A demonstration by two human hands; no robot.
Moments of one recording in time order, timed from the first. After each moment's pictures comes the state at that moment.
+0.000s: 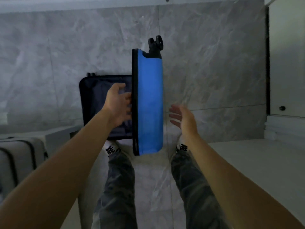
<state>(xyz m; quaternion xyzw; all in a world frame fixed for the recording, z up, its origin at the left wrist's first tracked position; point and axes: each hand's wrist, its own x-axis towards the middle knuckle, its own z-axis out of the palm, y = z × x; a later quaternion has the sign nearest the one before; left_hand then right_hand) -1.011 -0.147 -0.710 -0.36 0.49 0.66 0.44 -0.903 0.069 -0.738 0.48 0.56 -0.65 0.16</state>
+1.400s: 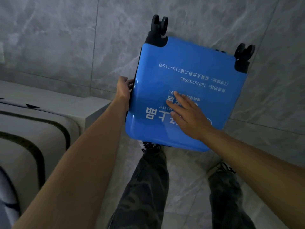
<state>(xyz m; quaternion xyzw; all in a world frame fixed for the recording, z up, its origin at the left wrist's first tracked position) -1.035 -0.479 -1.015 -0.54 0.50 0.60 0.30 -0.980 -0.225 -0.970 -0.14 0.86 -0.25 0.42</state>
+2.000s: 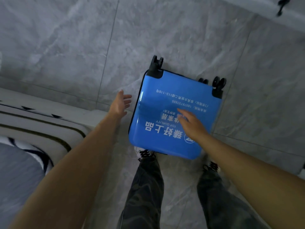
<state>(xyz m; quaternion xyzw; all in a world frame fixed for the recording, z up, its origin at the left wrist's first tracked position) -1.042 -0.522 -0.932 -0.48 0.57 0.58 0.32 -1.023 -0.233 -0.888 0.13 0.80 -0.34 0.47</state>
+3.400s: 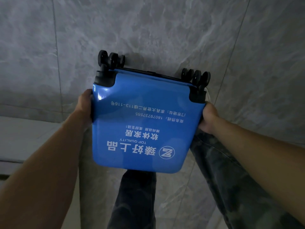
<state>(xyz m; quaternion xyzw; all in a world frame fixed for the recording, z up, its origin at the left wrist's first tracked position) -1.126 -0.471 -1.044 -0.56 0.51 0.57 0.33 -1.117 -0.070 -1.037 0.60 0.49 -0.52 0.35</state>
